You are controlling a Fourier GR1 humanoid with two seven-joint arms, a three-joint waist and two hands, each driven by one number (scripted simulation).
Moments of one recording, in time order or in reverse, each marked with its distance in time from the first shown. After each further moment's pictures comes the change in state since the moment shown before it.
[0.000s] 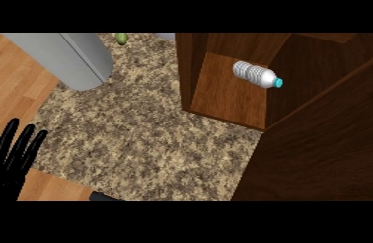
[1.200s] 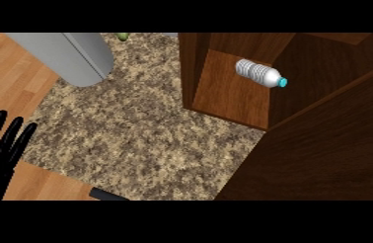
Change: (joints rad) left arm -0.033 0.034 0.050 0.040 0.034 -0.054 0.011; right arm -0.257 -0.002 0.020 0.039 -0.094 0.098 0.150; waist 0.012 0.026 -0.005
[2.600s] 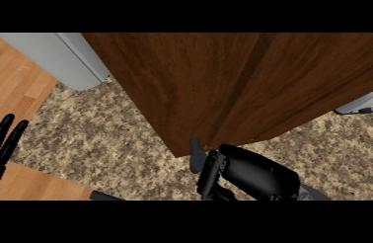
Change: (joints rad) left arm -0.010 0.014 0.038 0.064 0.034 -0.043 0.009; right arm -0.578 0.261 -0.115 0.469 -0.134 -0.121 0.369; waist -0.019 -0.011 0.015
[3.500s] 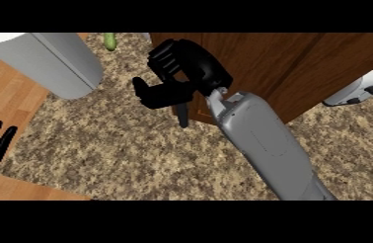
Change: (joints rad) left arm 0.047 -0.011 0.040 0.042 0.015 -0.050 -0.028; right arm -0.592 0.156 -0.163 0.647 0.064 -0.447 0.027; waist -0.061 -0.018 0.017
